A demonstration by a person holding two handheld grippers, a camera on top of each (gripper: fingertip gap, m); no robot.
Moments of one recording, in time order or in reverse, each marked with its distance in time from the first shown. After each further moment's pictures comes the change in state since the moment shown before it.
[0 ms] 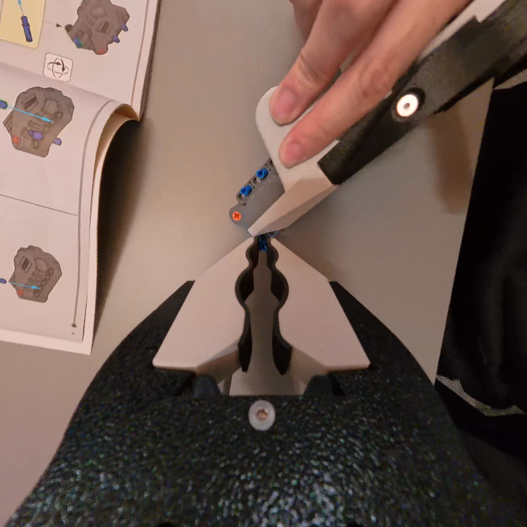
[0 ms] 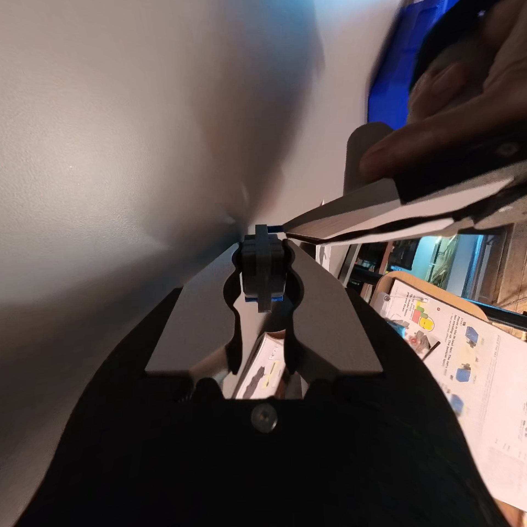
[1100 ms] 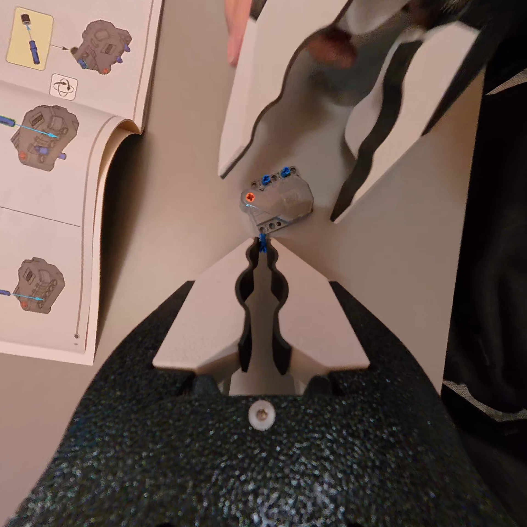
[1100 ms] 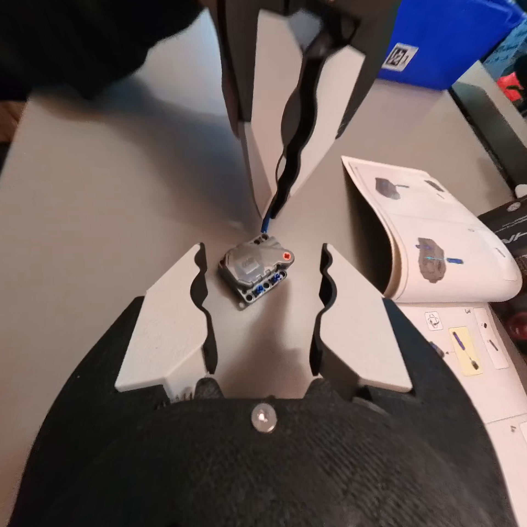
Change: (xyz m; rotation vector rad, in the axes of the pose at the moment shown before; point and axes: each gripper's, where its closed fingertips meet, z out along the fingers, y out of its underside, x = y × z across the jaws) left arm 0.001 -0.005 0.001 0.035 0.012 0.022; right arm -0.001 -0.005 -0.021 0.261 -0.202 1.030
